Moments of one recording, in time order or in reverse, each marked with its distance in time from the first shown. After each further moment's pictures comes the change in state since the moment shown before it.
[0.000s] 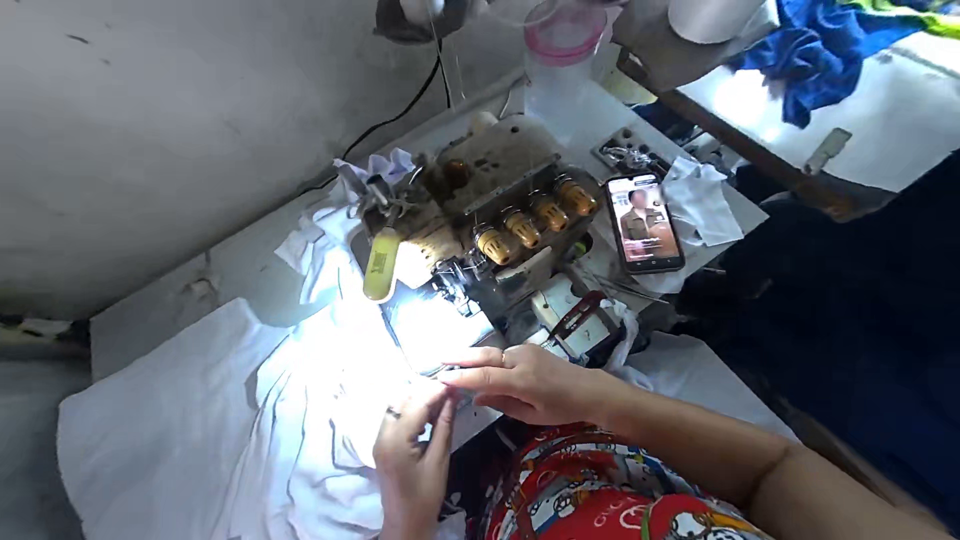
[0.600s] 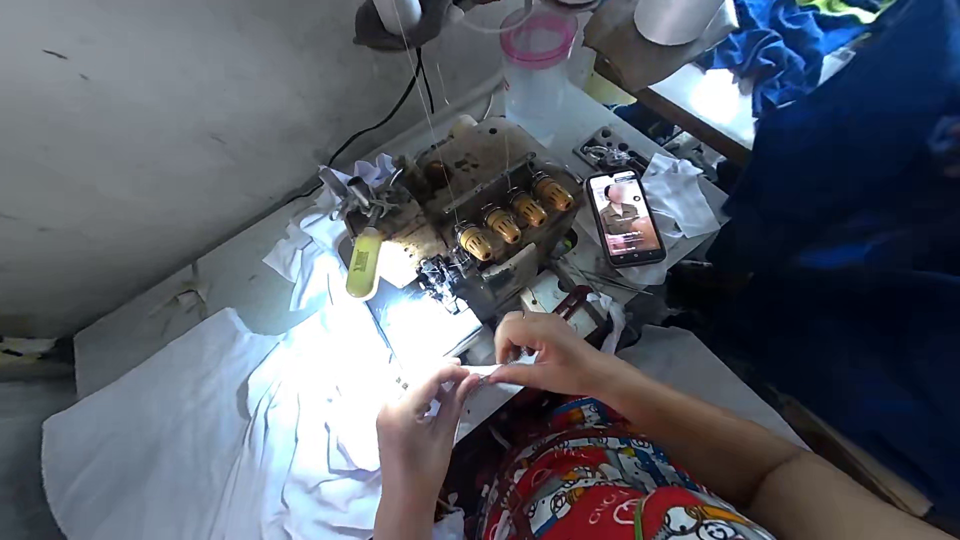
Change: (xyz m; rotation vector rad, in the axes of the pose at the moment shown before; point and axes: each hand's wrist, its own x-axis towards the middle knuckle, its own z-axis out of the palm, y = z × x) left_hand 0.024 0.015 0.009 -0.073 -0.129 0.064; right_hand -0.020 -0.001 -0.023 0.015 0.202 0.282
